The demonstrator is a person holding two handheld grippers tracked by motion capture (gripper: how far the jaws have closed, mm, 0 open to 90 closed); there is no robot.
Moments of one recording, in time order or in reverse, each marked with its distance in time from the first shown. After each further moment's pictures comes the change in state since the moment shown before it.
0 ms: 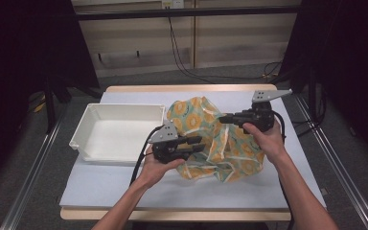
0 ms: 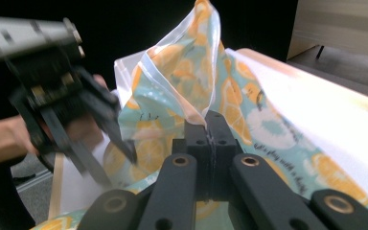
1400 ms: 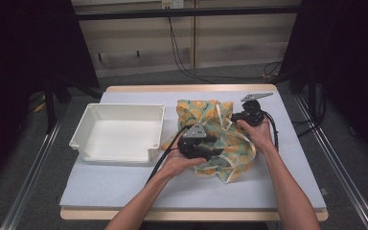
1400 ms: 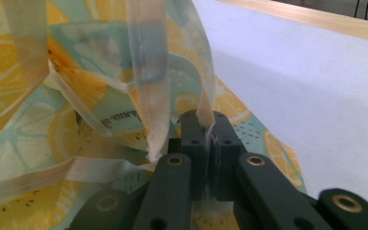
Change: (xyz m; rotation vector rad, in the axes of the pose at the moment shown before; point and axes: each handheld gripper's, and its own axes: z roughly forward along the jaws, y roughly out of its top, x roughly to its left) left arm 0.017 -0.023 0.081 0.188 -0.013 0.021; right arm -0.102 -0.065 0.048 0.182 -0.243 0.134
